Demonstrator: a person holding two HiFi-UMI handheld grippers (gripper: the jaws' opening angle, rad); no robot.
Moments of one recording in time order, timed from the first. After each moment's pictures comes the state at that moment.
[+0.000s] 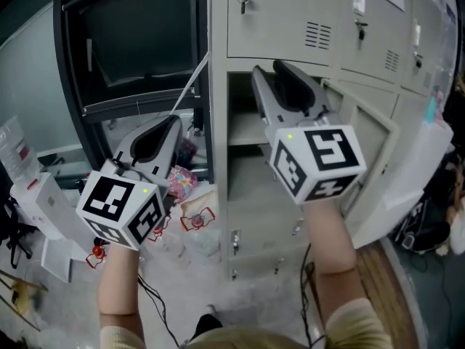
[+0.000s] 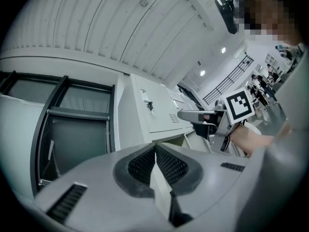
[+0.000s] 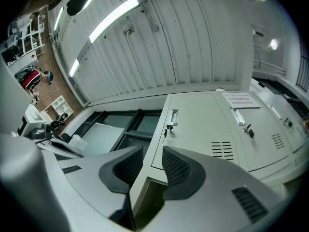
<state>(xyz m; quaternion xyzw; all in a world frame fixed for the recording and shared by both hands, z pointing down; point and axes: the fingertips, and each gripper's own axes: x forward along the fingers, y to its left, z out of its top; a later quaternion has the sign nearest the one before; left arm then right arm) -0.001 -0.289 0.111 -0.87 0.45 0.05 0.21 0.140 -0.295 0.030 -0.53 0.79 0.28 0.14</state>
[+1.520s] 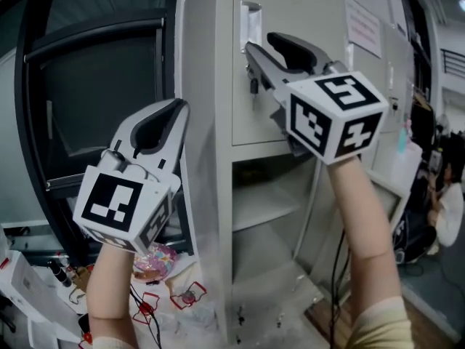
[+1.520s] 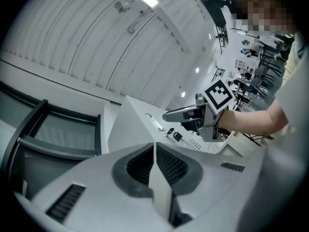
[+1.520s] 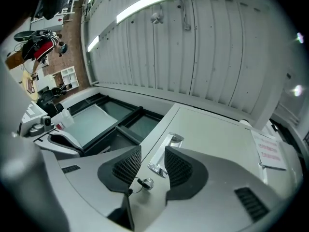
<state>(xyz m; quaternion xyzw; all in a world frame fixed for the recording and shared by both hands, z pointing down) 0.005 -0.391 -0.052 -0.85 0.35 0.16 0.37 0.113 -0.378 -0.149 -0.56 0.72 0.41 0.06</state>
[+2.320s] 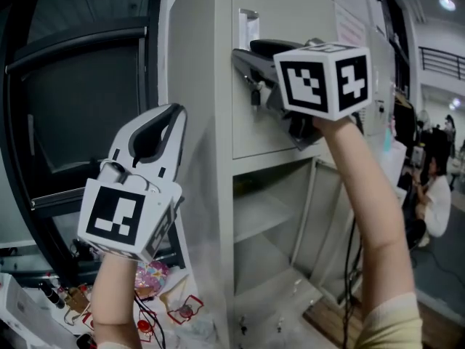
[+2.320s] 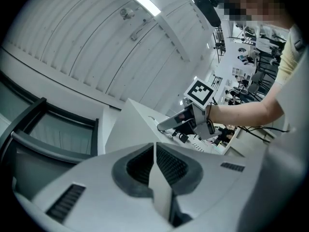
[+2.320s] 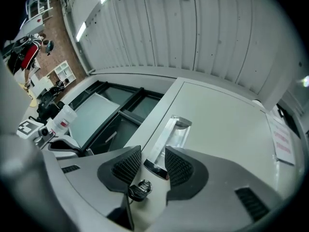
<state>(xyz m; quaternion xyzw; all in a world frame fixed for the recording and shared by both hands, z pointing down) 0.002 -0.410 -0.064 -0.84 0.32 0.20 0.38 0.109 -0.428 -0.160 -0.58 0.75 0.31 -0.03</state>
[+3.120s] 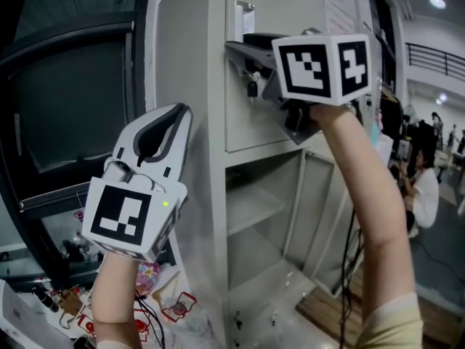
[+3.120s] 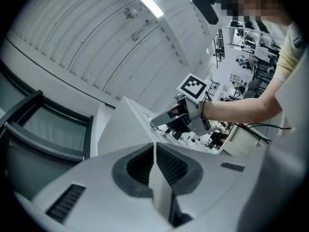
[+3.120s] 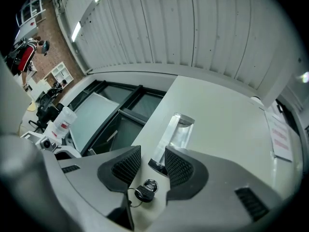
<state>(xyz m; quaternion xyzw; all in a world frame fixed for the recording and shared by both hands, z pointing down) 0.017 -0.407 -0.051 -0.86 0.28 0.21 0.37 0.099 -0.423 -0.157 -0.58 0.76 0.28 -0.04</state>
